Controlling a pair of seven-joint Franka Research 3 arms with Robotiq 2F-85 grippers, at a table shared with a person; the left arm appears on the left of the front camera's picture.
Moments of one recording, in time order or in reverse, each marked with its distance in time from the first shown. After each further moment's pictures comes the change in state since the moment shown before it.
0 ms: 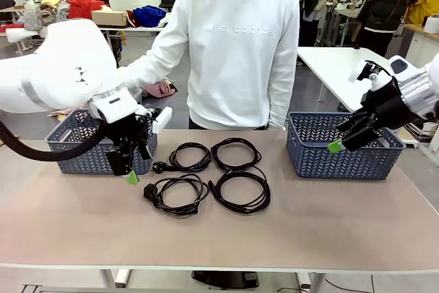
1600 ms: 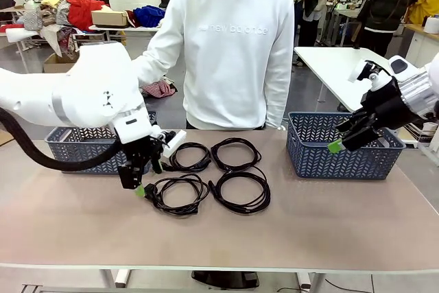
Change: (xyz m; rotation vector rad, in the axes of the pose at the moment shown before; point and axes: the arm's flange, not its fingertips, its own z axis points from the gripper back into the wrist) left arm 0.020 0.005 -0.047 0.002 0.082 -0.153; right arm 0.000 0.000 0.000 0.000 0.000 0.000
